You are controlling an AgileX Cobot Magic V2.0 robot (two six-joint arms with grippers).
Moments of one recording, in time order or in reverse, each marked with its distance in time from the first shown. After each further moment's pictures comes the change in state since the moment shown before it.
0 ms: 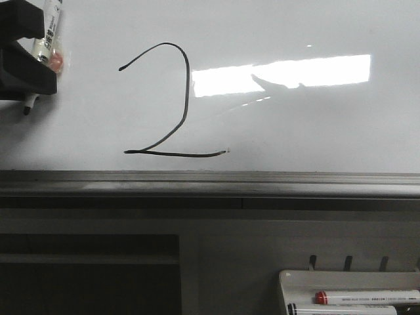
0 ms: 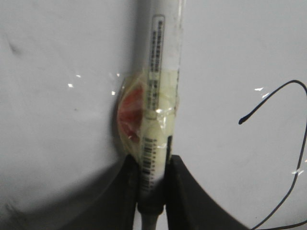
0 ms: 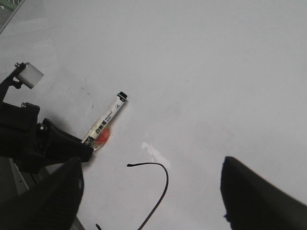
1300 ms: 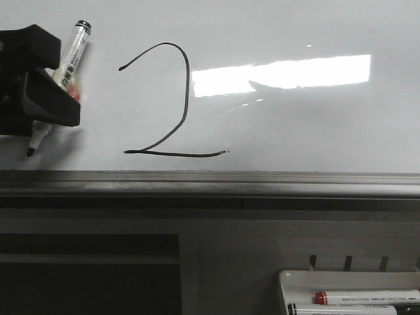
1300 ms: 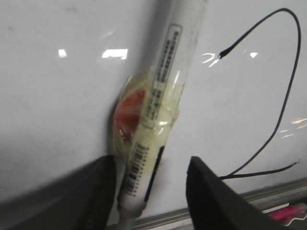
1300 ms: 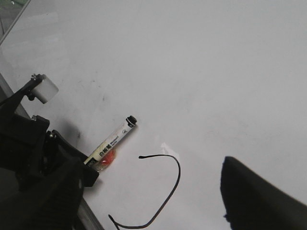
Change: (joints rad) left arm -0.078 0.002 -0.001 -0.035 0.111 -0.001; right arm 0.000 0.000 0.000 0.021 0.045 -0.002
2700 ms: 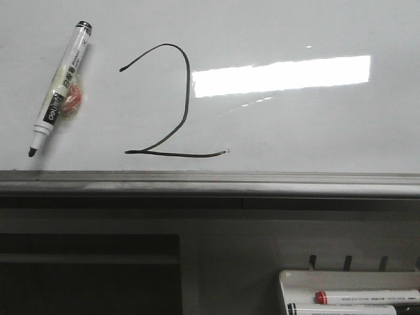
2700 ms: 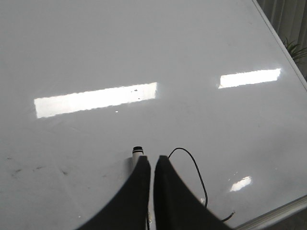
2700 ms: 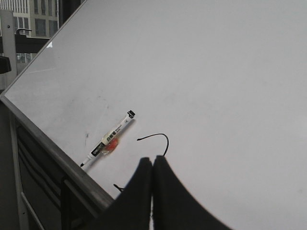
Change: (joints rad) left arm 0.000 -0.994 0.199 0.393 0.126 0.002; right arm 0.000 -0.687 0.473 0.012 -0.045 -0.002
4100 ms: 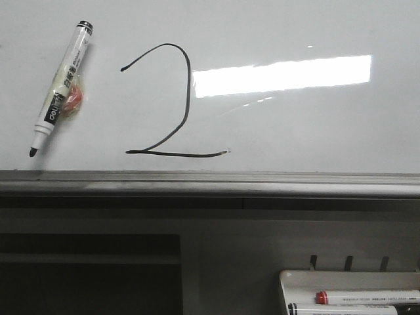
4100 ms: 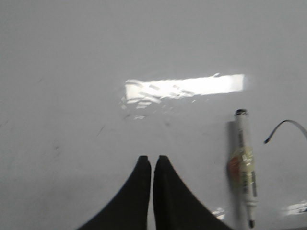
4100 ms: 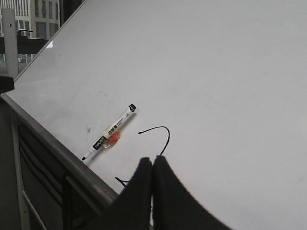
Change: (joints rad) left arm 0.382 -0.122 0.179 -0.227 0.004 0.230; right arm 0.000 -0.044 0.042 0.004 -0.001 0.000
